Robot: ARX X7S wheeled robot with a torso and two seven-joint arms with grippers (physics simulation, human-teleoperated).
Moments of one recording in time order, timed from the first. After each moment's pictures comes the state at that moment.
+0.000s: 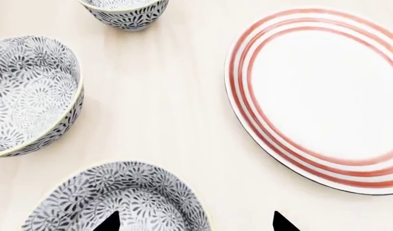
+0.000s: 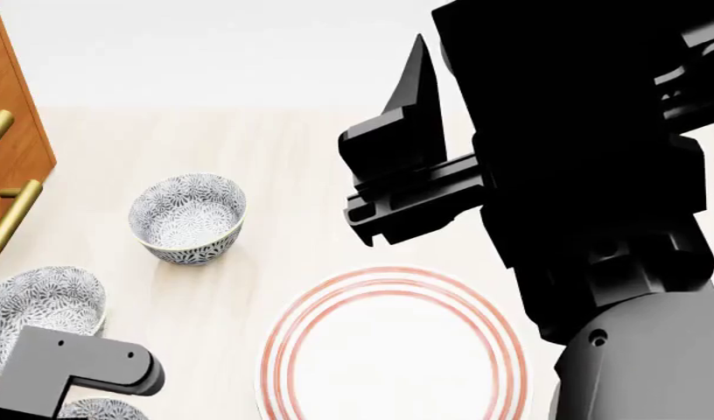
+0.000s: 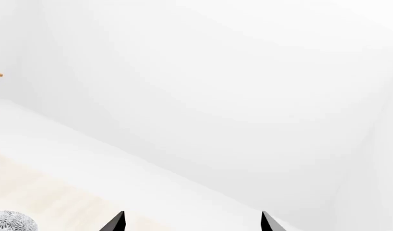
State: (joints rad) left arm -0.58 -0.52 0.33 0.39 -1.75 -1.20 -1.22; right arm 1.44 0.74 -0.51 -0.64 1.68 1.19 1.17
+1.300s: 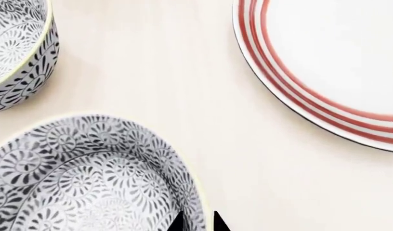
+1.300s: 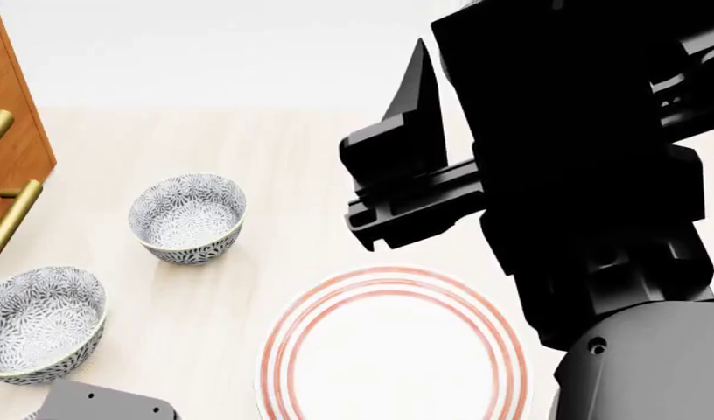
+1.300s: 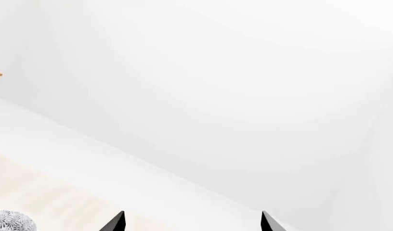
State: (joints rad) left arm -0.48 -0.53 0.42 0.35 -1.55 -1.16 -1.07; right arm 1.44 0.76 -0.54 -0.66 1.67 1.16 1.16
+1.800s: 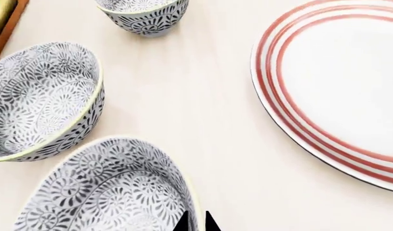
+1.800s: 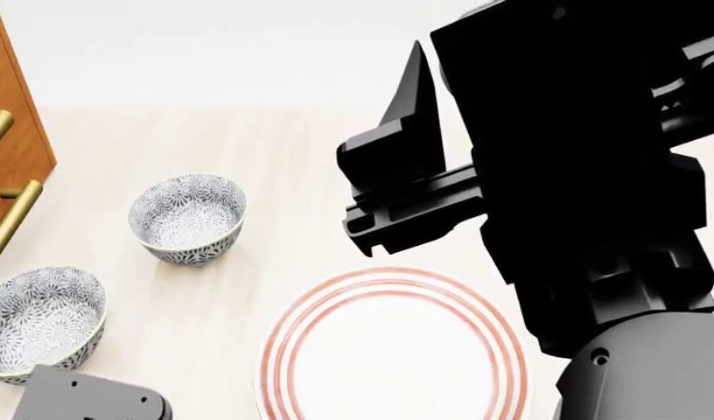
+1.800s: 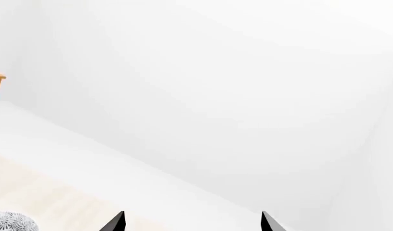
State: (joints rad) left arm -0.46 -0.56 0.44 0.44 -1.33 -1.07 -0.98; right arm 1.43 0.77 -0.54 -0.68 1.67 1.14 1.16
